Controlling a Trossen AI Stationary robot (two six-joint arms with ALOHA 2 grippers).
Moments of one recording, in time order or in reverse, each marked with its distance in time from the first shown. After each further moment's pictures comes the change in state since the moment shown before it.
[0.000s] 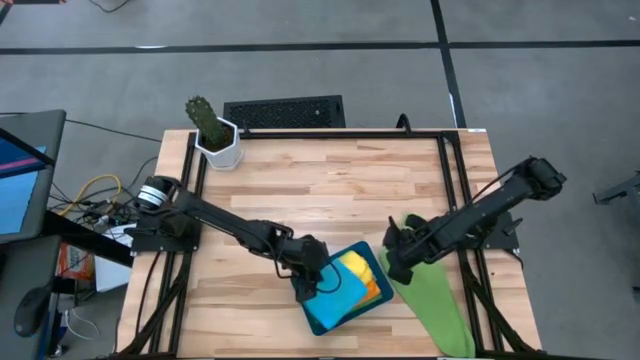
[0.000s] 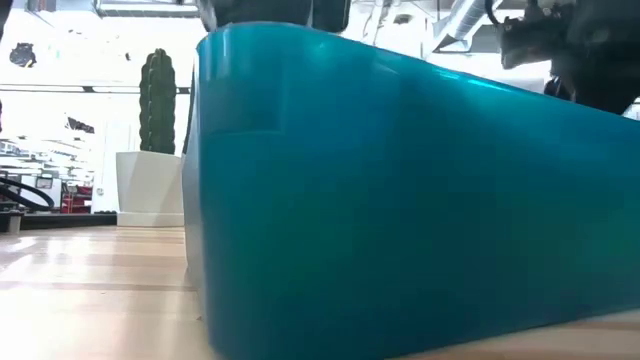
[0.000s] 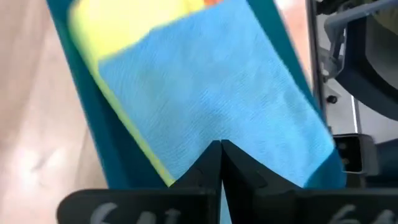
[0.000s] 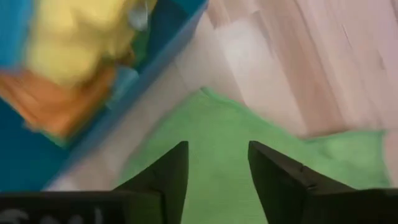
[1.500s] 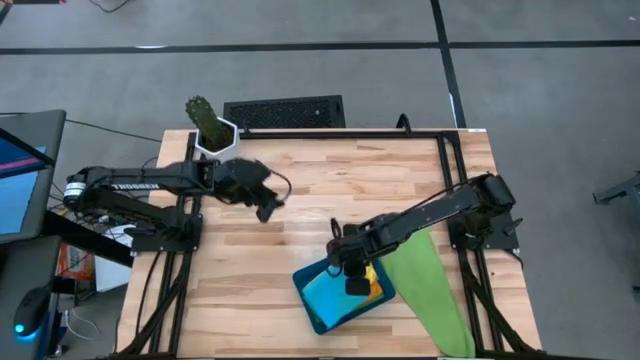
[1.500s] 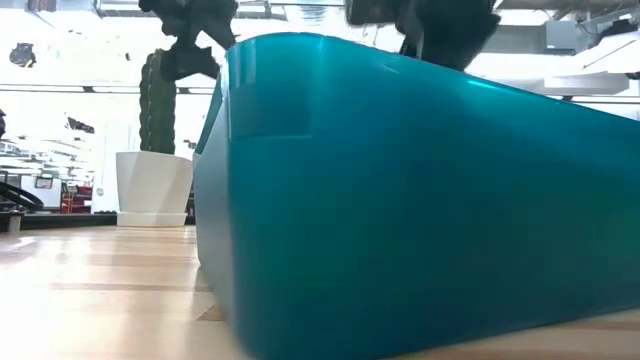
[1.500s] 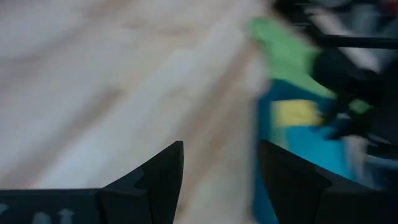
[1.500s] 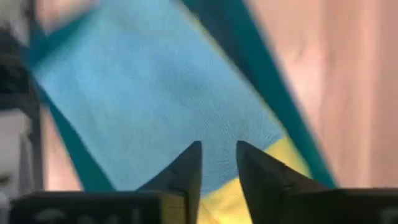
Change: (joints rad) left arm 0.390 -0.691 -0.242 -0.333 -0.147 -0.124; right arm -0.166 0.453 0.551 0.055 -0.288 -0.554
